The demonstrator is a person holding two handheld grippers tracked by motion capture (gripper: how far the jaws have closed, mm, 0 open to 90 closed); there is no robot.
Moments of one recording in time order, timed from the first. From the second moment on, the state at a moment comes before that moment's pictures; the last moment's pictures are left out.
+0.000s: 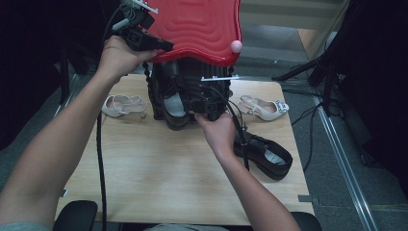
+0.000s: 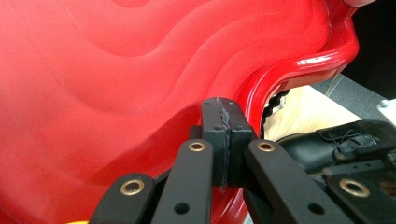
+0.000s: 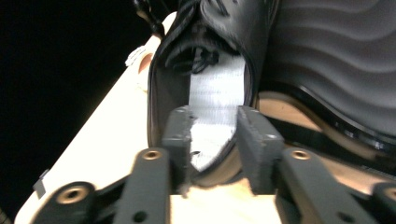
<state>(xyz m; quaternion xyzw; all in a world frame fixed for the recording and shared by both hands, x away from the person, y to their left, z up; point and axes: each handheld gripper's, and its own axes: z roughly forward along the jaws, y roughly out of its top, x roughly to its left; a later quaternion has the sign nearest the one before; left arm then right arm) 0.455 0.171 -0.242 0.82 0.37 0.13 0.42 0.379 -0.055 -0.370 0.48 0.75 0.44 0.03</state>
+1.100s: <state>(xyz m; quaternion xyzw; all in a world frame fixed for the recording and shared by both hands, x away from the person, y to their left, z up) 0.453 0.172 -0.242 0.82 0.37 0.14 0.42 0.354 -0.027 -0.435 0.42 0.81 0.41 0.03</state>
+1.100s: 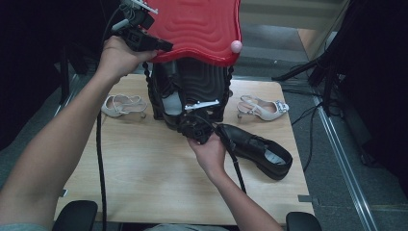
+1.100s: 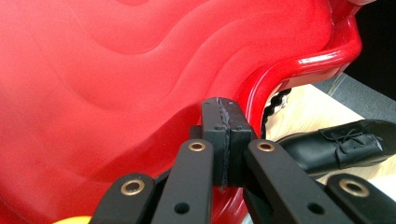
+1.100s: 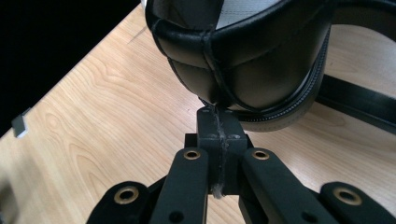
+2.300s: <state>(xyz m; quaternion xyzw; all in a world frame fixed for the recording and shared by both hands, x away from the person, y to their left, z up) 0.452 0.173 -0.241 0.82 0.38 0.15 0.40 0.390 -0.005 -0.417 0.44 0.79 0.43 0.03</state>
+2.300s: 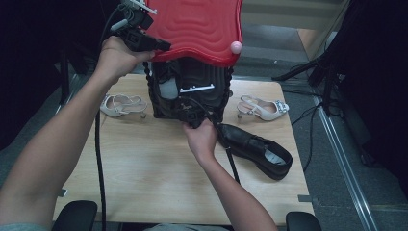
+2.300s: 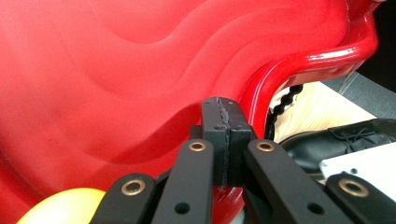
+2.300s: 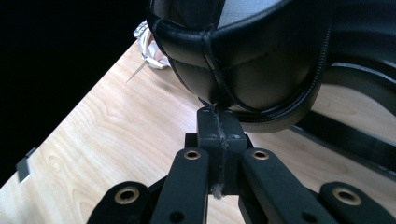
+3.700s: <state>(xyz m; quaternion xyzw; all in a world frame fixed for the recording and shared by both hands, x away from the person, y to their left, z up) 0.449 0.176 -0.233 0.81 0.40 0.15 0.41 0.401 -0.004 -0.414 0.44 0.78 0.45 0.02</state>
